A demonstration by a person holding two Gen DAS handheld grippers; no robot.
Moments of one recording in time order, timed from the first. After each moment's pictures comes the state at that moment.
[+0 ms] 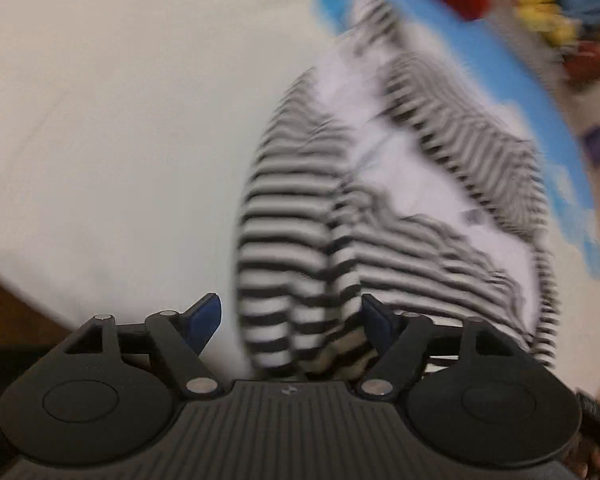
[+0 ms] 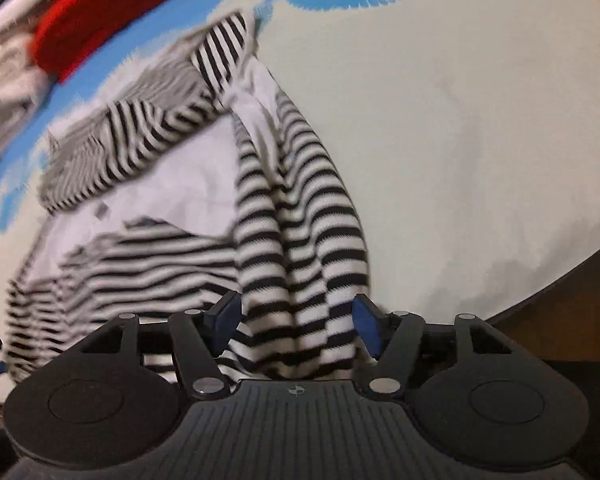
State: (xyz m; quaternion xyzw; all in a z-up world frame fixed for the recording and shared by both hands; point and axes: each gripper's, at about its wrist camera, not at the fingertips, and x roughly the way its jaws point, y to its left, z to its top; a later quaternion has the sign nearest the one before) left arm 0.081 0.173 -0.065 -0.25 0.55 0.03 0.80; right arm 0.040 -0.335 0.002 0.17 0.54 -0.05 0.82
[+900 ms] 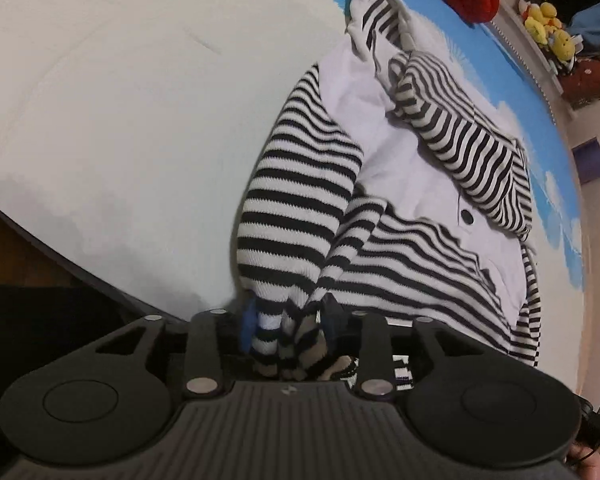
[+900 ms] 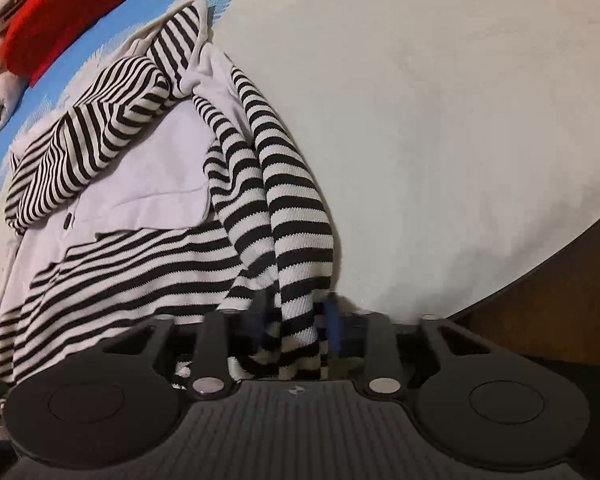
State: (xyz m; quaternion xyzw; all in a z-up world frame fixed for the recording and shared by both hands) left arm 0.065 0.184 -0.067 -0.28 0.56 0.01 0.78; right arm 0.036 -0.364 -0.007 0.20 0.55 -0.07 0.81
